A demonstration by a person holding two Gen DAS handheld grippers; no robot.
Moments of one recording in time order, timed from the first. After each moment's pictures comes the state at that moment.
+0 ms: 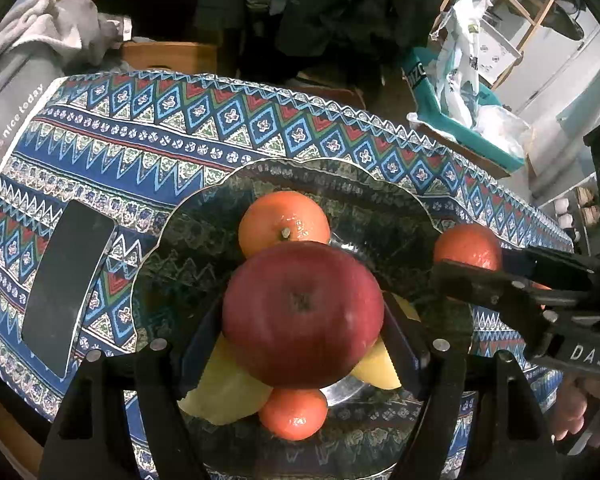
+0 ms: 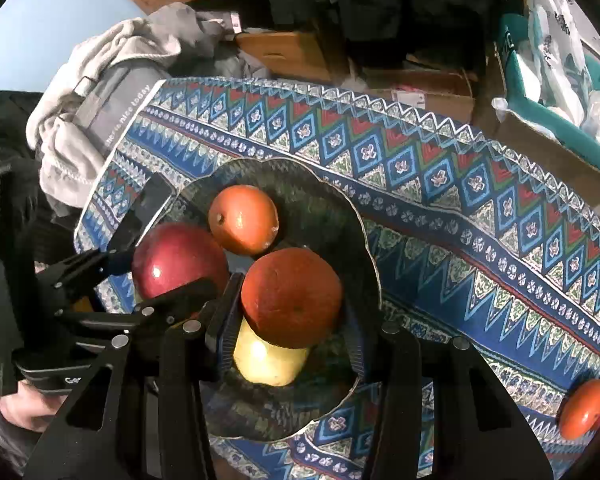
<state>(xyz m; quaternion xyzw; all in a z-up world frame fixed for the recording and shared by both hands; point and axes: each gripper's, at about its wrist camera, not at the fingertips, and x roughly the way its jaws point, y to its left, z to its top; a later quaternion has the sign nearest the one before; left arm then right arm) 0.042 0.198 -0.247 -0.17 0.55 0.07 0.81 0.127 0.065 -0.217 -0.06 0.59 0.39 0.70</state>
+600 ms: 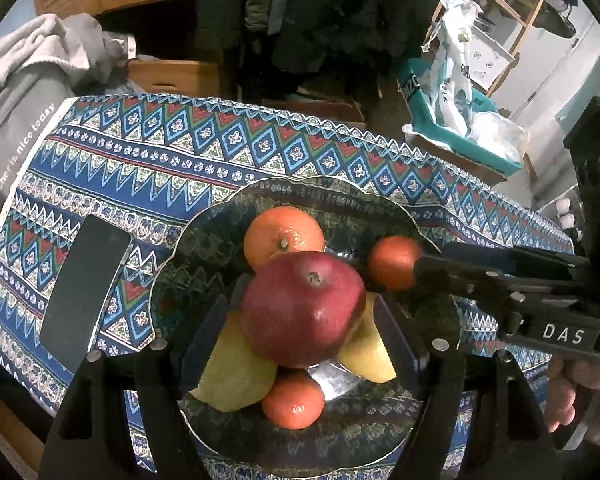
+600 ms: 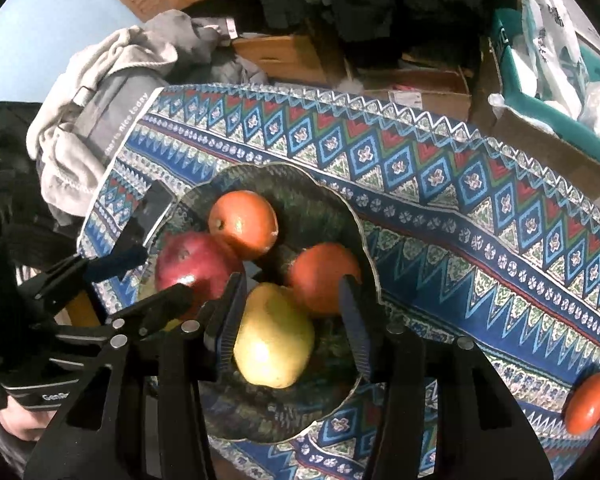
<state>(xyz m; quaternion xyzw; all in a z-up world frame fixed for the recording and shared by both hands) 0.035 0.195 -0.223 -0.16 0.53 0.08 0.83 0.131 0.060 -0.213 -0.04 0.59 0.39 0.71</state>
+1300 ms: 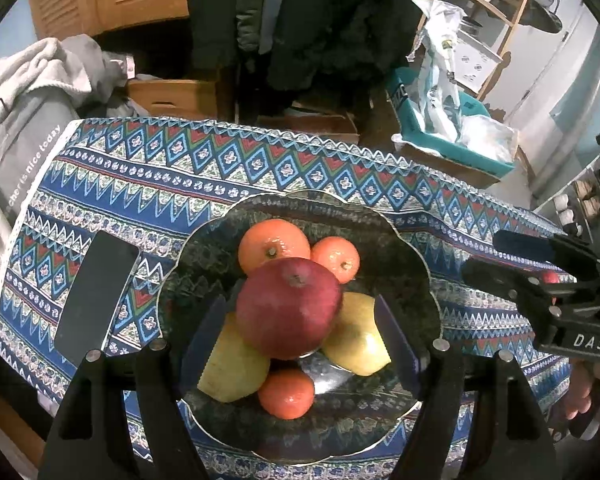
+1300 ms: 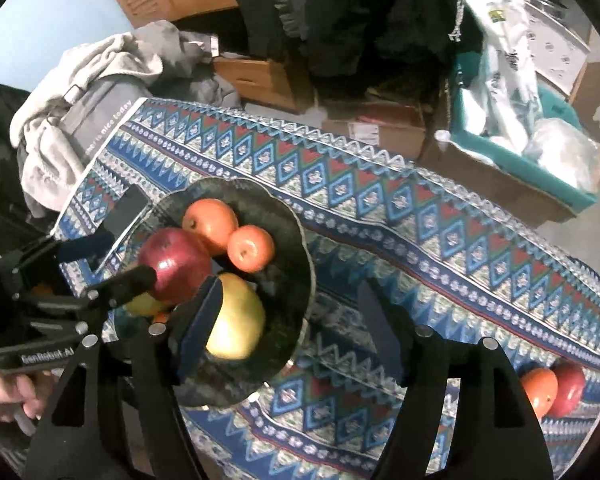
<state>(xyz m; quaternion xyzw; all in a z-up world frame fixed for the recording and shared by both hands) 0.029 0.180 -0.199 -0.14 0.52 0.07 0.84 0.118 0.027 -0.173 -0.11 0.54 0.35 0.76</state>
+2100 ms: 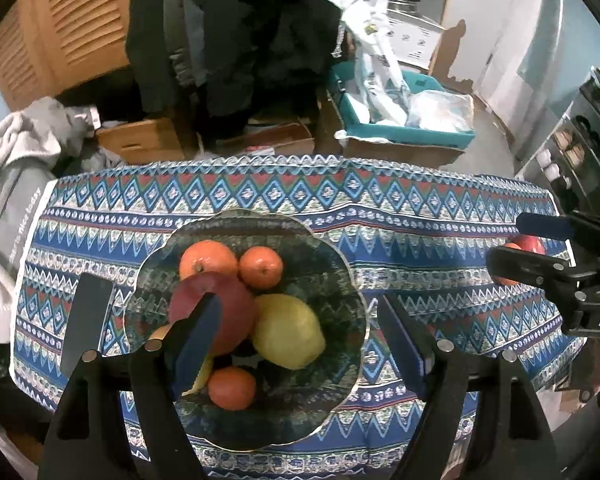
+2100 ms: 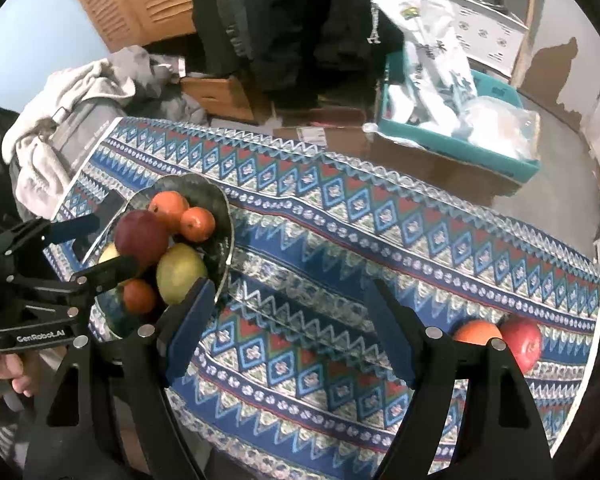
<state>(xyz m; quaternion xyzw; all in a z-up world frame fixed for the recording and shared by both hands) 0.035 0.100 -0.167 -0.05 0.51 0.03 0.86 0.106 -0.069 -0.140 -0.09 0.53 0.30 0.79</state>
